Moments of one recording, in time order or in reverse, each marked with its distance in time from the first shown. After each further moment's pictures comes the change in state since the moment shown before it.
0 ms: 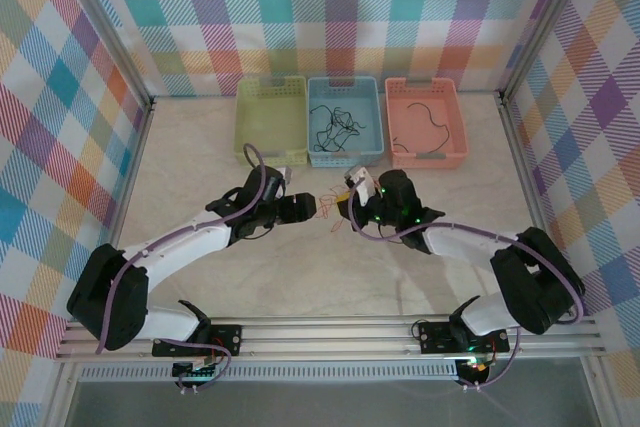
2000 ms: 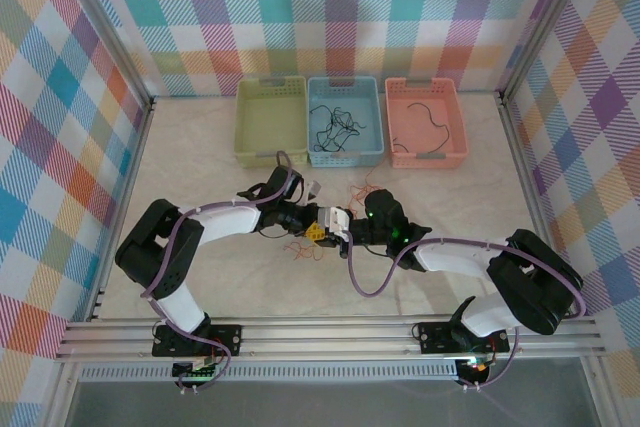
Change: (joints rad) left arm 0.000 0.348 0.078 0.135 0.520 -0.079; right arm 0.190 0.009 -0.055 0.185 -0.238 -0.460
